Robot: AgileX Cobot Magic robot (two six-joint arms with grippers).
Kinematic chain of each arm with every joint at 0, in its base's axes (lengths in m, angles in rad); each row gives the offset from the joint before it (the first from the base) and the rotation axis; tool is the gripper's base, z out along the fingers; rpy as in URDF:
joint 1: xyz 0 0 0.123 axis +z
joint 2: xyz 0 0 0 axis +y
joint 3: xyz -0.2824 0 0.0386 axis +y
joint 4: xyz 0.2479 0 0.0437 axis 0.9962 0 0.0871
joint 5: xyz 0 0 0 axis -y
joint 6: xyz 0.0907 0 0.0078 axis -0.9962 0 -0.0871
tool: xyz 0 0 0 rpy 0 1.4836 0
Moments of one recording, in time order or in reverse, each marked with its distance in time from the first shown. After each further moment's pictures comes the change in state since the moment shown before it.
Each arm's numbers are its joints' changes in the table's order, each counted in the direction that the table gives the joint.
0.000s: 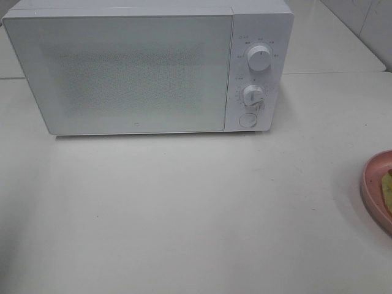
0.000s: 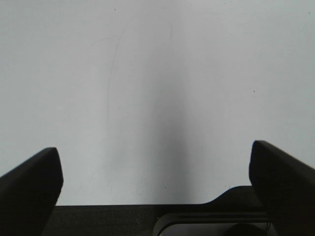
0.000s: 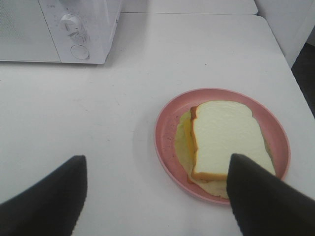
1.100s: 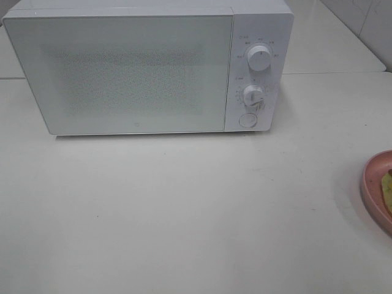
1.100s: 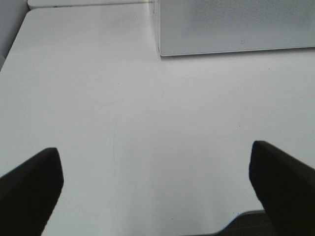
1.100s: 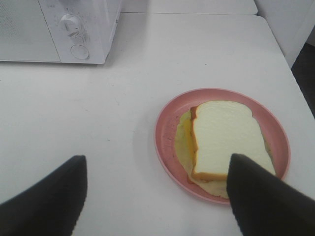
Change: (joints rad) left arm -0.061 -0.762 0.220 0.023 -0.040 -0.012; right arm 0.000 0.000 0.000 0.000 0.000 0.000
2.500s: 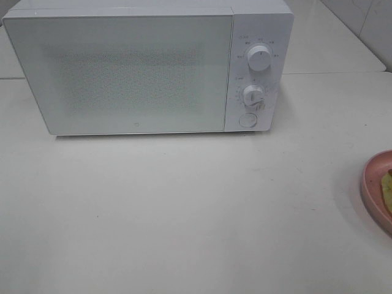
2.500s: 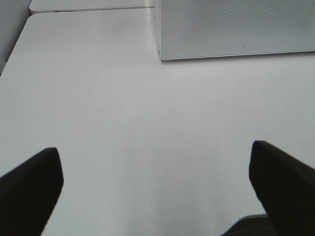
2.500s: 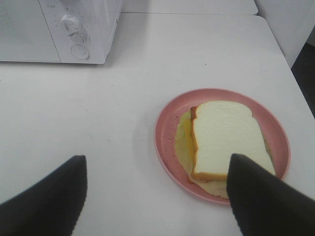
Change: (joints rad) left arm 0.000 -0.005 0.010 0.000 0.023 0.000; right arm 0.000 0.000 0.000 0.000 0.000 0.000
